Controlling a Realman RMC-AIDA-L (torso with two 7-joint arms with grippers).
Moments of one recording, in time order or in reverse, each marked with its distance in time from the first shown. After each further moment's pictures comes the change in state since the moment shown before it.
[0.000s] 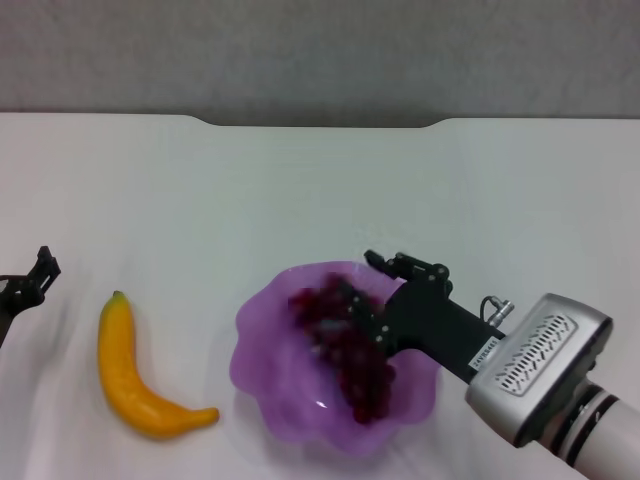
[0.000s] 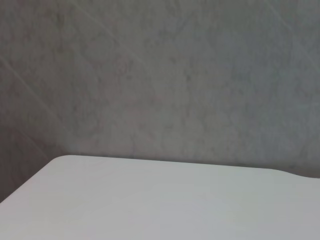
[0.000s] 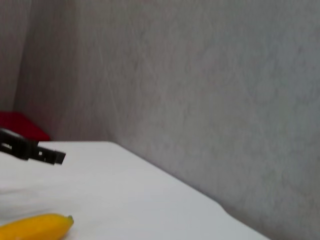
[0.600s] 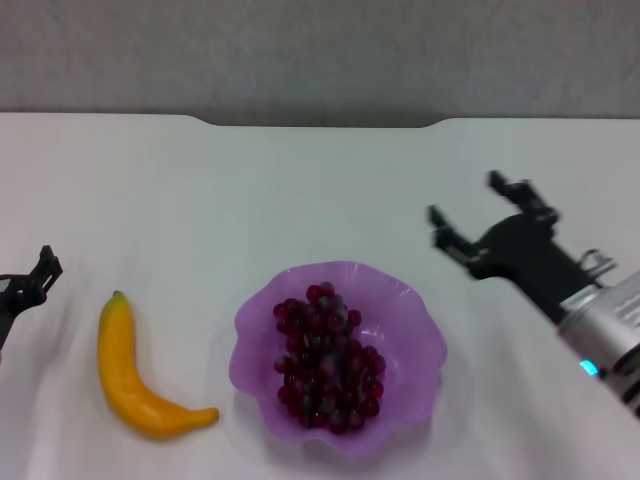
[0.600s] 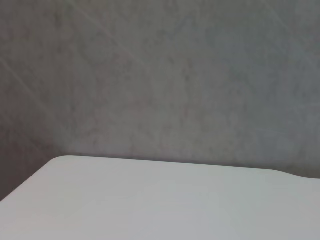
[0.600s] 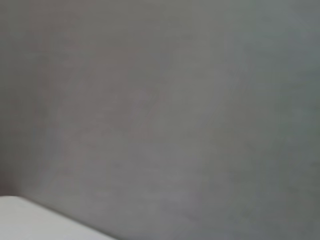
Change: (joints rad) left arm -0.002 -0.001 0.002 0.000 0.003 0.000 -0.001; right arm 0.057 0.002 0.013 -0.246 0.252 -0.276 0.076
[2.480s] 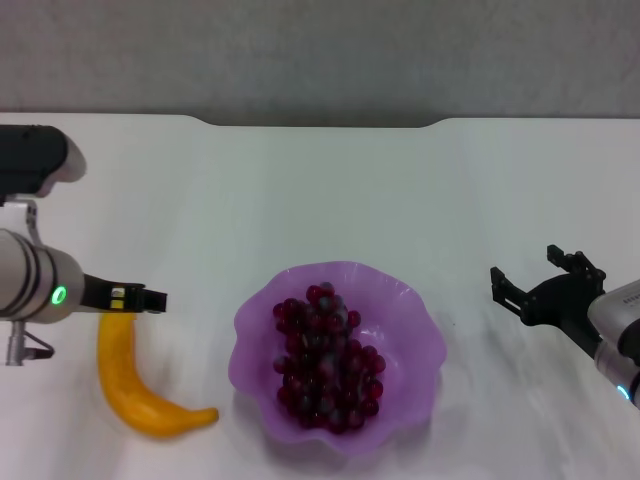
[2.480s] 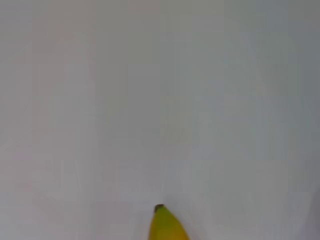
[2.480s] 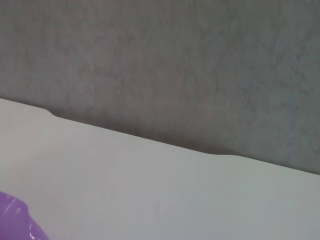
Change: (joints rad) left arm 0.046 0.008 -0.612 -1.164 0.820 -1.883 -0.175; right arm 0.029 -0.001 -0.004 -0.125 0.109 0.291 0.087
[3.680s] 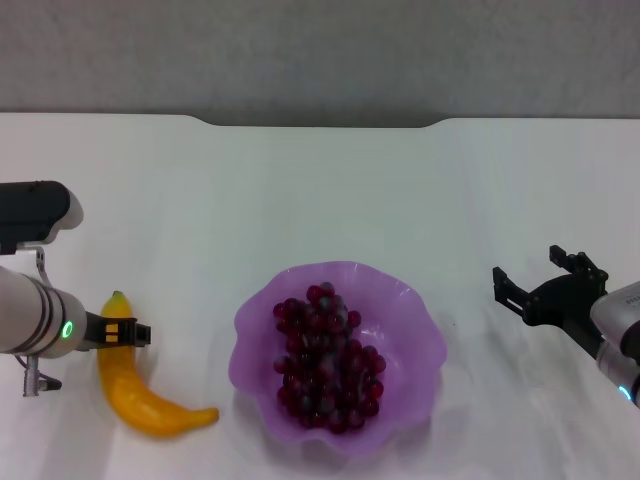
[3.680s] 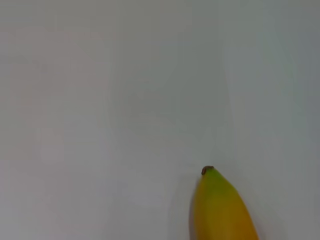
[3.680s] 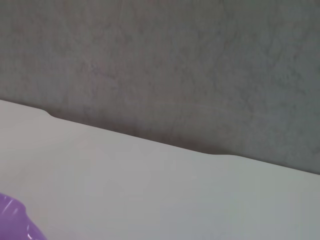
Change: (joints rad) left arm -0.076 0.001 0.013 0.352 -0.003 0.216 -0.072; right arm -0.004 -0.001 0.004 0.001 0.000 -0.002 0.000
